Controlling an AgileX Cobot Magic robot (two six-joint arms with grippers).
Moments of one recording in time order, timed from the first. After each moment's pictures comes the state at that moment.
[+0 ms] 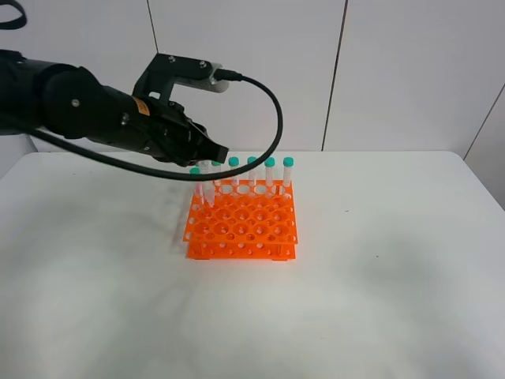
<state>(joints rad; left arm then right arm) -0.51 1.63 -1.13 -0.11 0.26 0.10 0.04 -0.01 -0.50 0.10 1.03 -0.07</state>
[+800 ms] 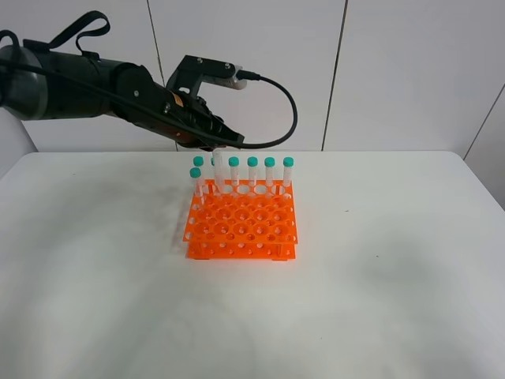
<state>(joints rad) -0.46 1.86 -1.36 -0.07 0.27 0.10 0.04 -0.01 -0.50 0.10 1.03 -0.07</state>
